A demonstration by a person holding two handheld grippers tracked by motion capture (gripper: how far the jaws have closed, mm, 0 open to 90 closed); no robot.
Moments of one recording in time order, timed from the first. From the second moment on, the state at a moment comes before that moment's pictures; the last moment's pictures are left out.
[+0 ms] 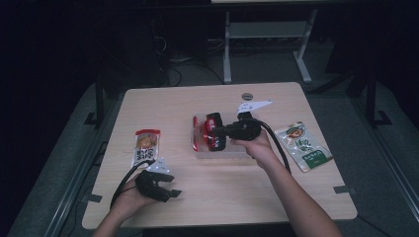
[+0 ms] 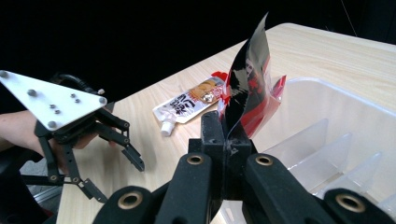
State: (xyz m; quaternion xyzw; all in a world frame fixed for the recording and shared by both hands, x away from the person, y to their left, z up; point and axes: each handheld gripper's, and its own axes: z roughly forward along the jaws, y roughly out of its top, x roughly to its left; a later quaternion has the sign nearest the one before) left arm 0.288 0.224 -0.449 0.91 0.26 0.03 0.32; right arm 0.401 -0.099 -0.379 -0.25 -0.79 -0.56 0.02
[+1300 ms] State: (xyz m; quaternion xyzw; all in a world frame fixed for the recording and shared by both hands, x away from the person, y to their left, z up) left arm 0.270 0.238 -0.450 0.90 0.28 0.04 0.32; right arm 0.418 -0.077 -0.398 -0.27 -0.79 -0.55 0.03
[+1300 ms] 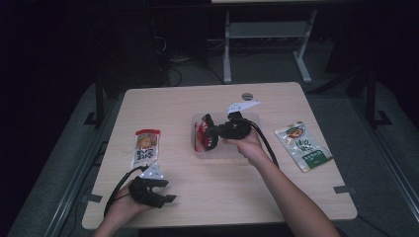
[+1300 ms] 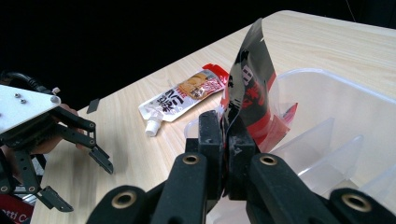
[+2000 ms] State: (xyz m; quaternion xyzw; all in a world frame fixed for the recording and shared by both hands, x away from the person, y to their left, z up) left arm 0.282 0.226 -0.449 0.91 0.26 0.03 0.32; right arm 0.407 -0.091 -0.385 -0.27 -0.78 -0.56 0.01
